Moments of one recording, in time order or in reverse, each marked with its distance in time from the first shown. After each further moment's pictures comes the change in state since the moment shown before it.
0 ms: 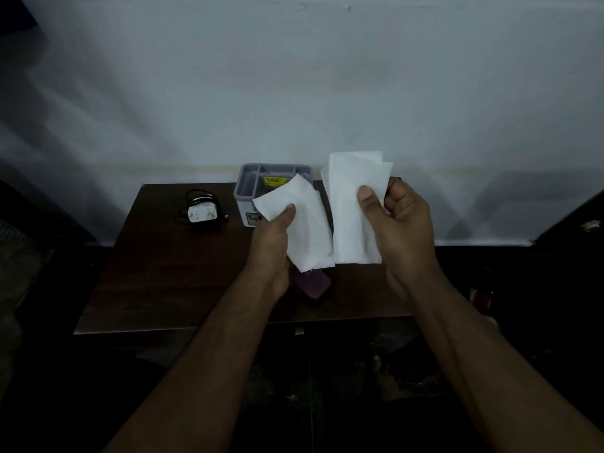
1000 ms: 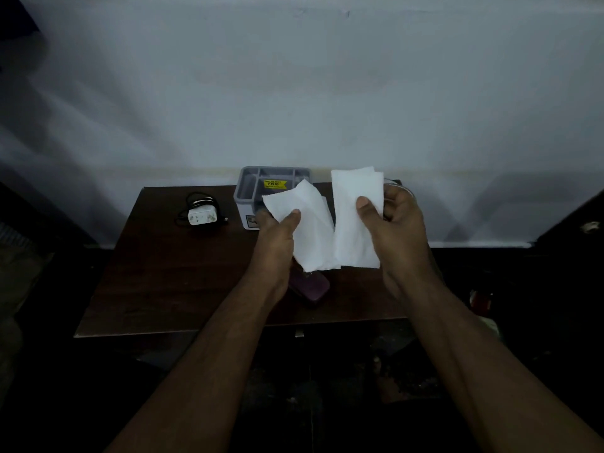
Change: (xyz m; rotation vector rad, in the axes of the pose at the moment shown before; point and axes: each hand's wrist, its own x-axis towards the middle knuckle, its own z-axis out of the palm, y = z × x) left_hand 0.006 -0.004 0.005 0.121 0.008 0.172; right_hand 0.008 0.011 0.000 -0.132 0.107 0.121
